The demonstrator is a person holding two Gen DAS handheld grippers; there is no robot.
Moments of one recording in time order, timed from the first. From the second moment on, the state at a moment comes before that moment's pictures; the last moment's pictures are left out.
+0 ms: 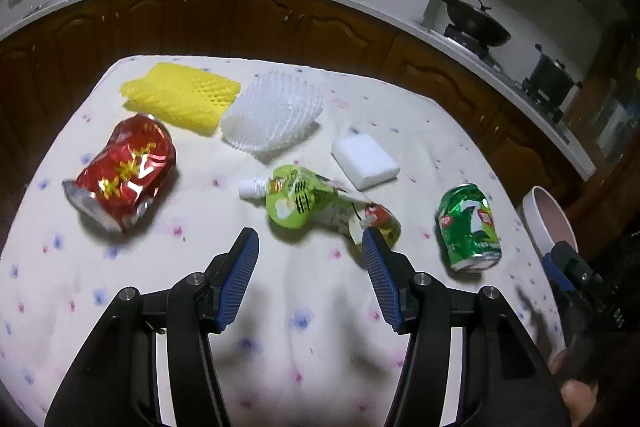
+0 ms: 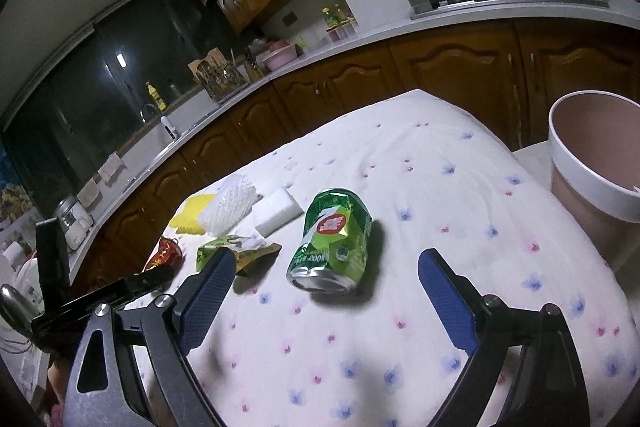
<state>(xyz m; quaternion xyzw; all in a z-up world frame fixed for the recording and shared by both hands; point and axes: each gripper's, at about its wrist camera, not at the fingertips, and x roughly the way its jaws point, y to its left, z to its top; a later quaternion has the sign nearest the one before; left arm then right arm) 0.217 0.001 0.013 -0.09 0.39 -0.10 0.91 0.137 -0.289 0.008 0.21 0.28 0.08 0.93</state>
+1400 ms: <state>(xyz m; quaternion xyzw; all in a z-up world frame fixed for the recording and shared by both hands) 0.252 -0.041 0.003 0.05 0.39 -0.20 0.90 0.192 -0.292 -0.018 0.25 0.35 0.11 0.89</state>
